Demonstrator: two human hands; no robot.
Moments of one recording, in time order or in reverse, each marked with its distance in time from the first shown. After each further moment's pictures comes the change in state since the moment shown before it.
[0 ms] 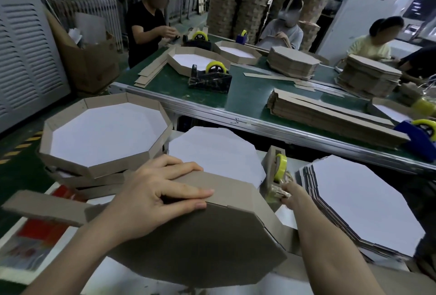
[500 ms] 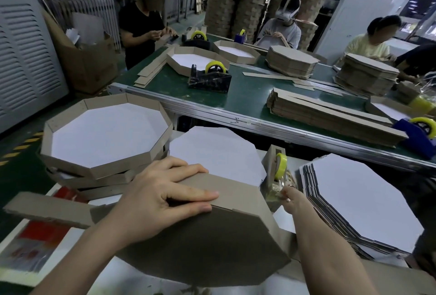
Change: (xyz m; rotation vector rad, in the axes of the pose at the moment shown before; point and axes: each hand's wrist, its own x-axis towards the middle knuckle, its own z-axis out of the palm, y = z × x) left_hand -0.002 -0.001 0.002 -0.002 0.013 0.048; right_hand -0.009 0.017 -0.001 0.046 0.098 0.023
